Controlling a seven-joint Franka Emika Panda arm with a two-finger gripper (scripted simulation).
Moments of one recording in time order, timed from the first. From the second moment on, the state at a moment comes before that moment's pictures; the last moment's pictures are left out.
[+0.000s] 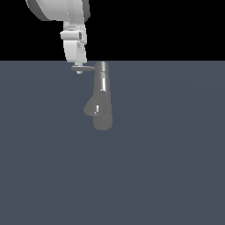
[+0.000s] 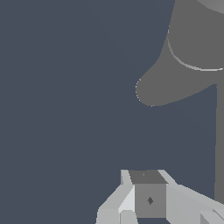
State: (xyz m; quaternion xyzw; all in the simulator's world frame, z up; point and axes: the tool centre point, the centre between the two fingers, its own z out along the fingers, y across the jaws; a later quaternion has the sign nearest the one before) arm 0.146 0.151 0.236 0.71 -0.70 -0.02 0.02
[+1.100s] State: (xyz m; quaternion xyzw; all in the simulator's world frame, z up) arm 0.102 0.148 0.261 0.71 -0.71 -0.02 0.02
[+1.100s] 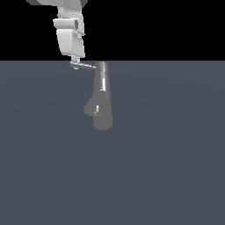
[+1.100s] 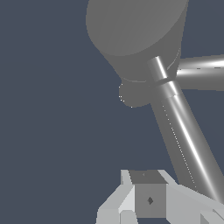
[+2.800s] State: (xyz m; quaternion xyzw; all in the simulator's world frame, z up) arm 0.032 0.110 0.297 0.71 -0.70 -0.02 0.02
